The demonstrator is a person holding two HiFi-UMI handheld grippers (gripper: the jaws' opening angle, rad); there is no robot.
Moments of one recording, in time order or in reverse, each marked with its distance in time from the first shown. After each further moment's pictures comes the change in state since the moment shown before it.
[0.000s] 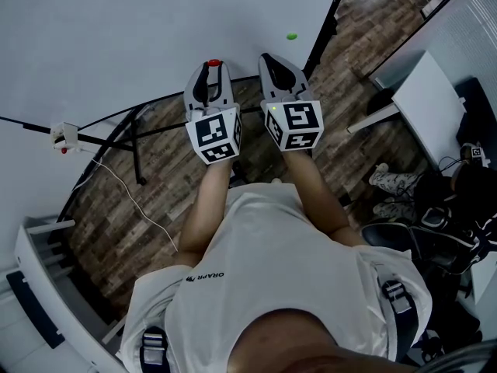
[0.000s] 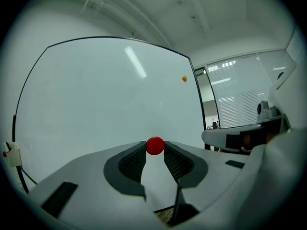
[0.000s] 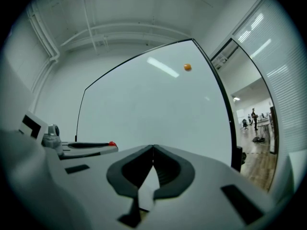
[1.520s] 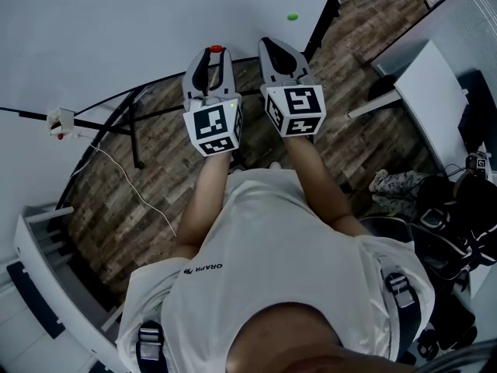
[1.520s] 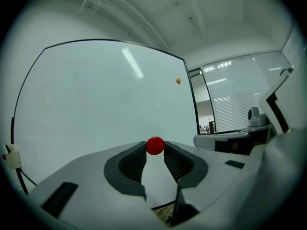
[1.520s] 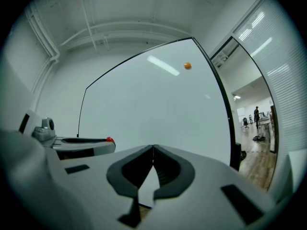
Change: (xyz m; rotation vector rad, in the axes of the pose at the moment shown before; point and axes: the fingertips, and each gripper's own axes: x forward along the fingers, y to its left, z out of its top) left arm -0.018 -0.015 0.004 0.016 -0.004 -0.036; right arm -0.008 0.001 -0.008 0.002 0.022 0.009
